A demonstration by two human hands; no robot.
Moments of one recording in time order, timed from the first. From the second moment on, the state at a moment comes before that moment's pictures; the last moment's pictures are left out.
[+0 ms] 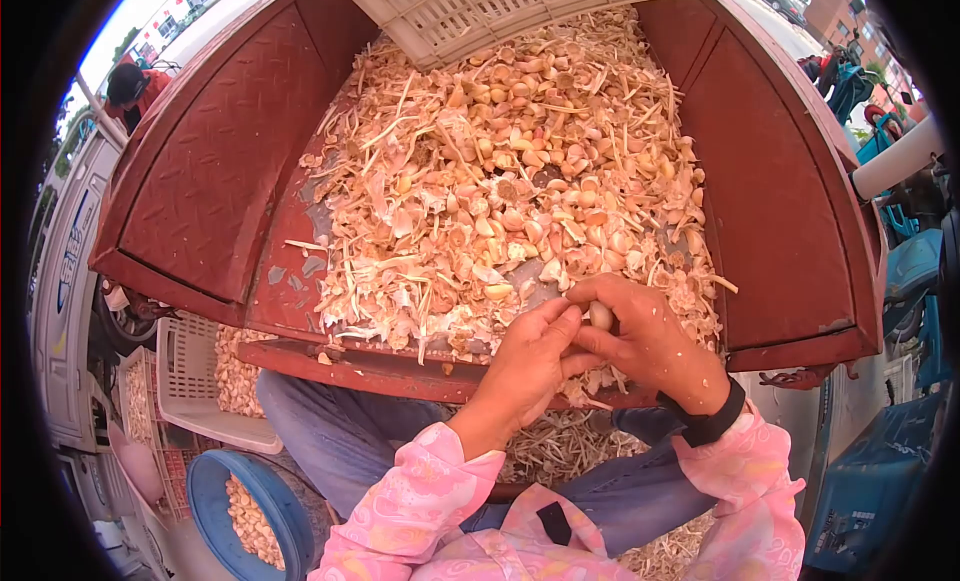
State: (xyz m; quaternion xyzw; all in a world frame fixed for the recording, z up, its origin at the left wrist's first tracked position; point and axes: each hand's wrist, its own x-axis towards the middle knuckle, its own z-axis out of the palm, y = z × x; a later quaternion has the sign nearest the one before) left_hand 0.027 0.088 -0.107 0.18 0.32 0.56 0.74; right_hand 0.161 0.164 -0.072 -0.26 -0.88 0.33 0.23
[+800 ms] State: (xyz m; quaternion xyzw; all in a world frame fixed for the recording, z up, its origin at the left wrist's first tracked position) left_hand 0.038 0.072 -0.115 0.03 0.25 0.64 0.72; right_hand 0.165 0.153 -0.062 -0.25 -0.92 0.21 0.22
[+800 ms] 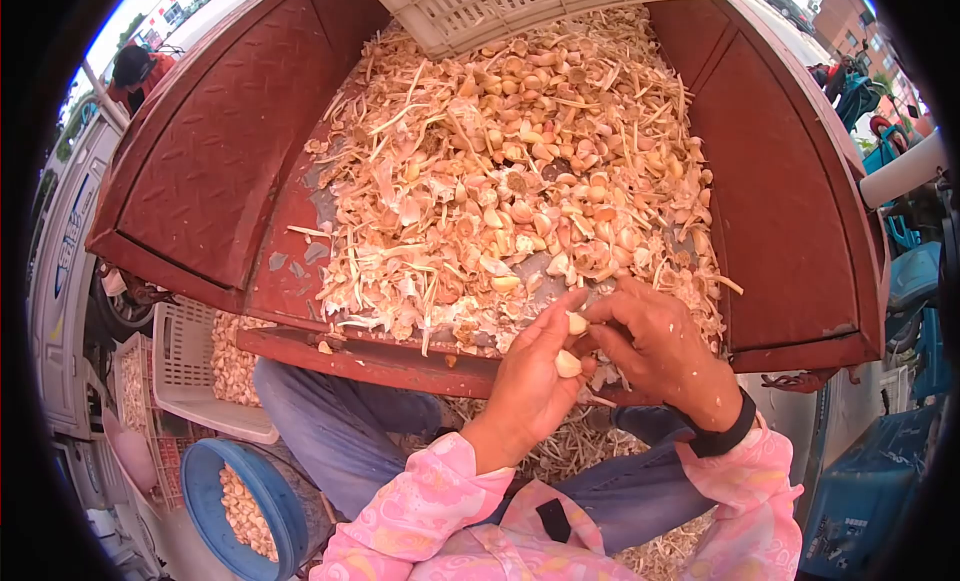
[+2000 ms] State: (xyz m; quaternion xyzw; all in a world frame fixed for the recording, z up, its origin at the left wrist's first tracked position) left_hand 0.013 0.069 -0.111 0.24 0.47 0.61 0.59; right_hand 0.151 0.149 -0.071 -0.20 -0.96 0.11 0.16
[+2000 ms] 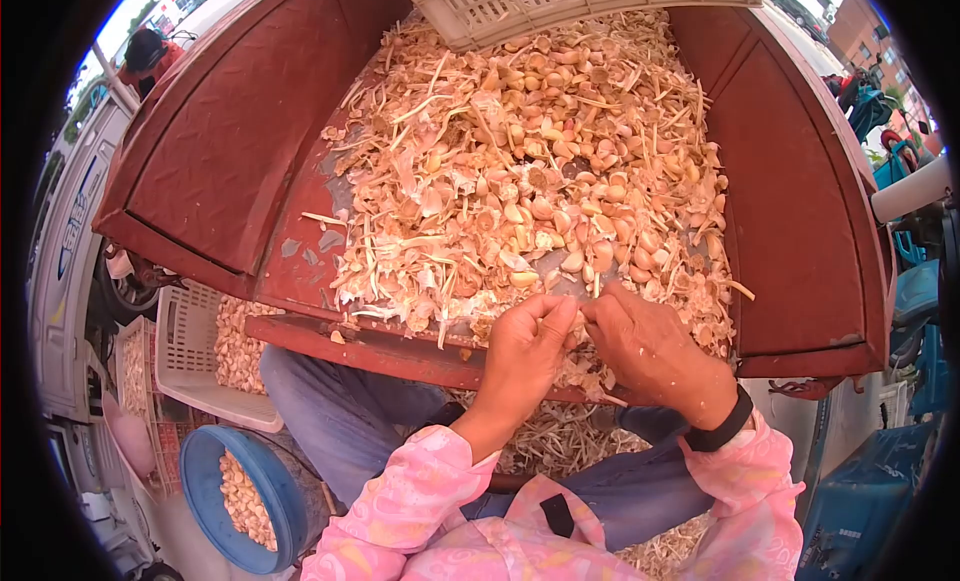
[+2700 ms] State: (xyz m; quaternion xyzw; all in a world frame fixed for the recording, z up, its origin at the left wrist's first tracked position) left_hand -0.268 -0.321 -0.149 0.07 0.89 0.46 0.01; right_hand 0.088 0.167 -0.080 -0.20 -0.96 0.10 0.18
